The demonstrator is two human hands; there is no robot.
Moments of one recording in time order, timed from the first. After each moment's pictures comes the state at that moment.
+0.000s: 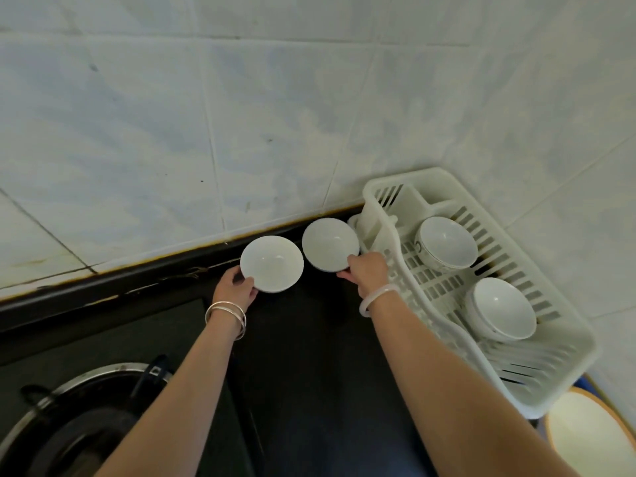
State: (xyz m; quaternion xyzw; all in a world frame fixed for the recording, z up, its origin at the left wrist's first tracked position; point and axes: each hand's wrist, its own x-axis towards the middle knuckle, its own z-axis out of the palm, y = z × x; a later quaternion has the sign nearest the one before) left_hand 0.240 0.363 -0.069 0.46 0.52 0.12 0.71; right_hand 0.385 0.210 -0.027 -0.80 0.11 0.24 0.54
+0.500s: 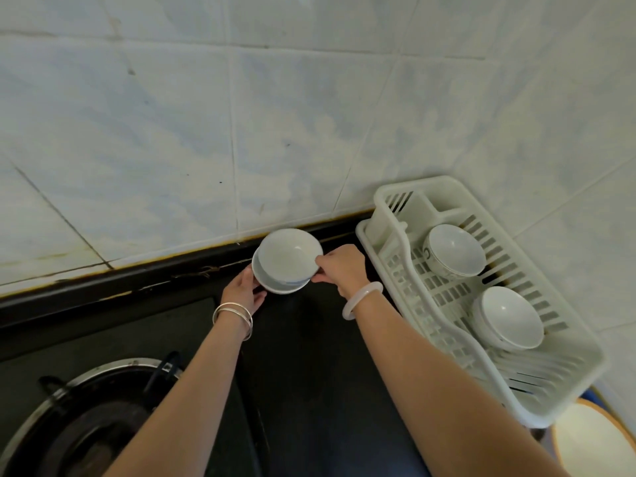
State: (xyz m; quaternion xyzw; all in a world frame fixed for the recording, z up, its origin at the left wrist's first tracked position) left_hand 0.233 0.362 -0.062 0.36 0.51 0.14 0.77; right_hand 0.354 0.256 -0.007 -0.86 -0.02 0.28 0.42
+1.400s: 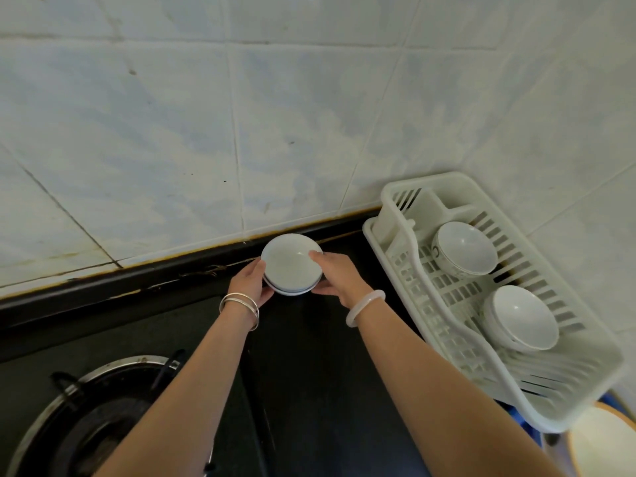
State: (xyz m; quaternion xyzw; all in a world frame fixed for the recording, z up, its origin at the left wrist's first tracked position) left_hand 0.238 0.365 -0.044 0.37 0.51 0.13 0.76; right_hand 0.339 0.255 -0.011 -0.77 0.00 0.40 0.49
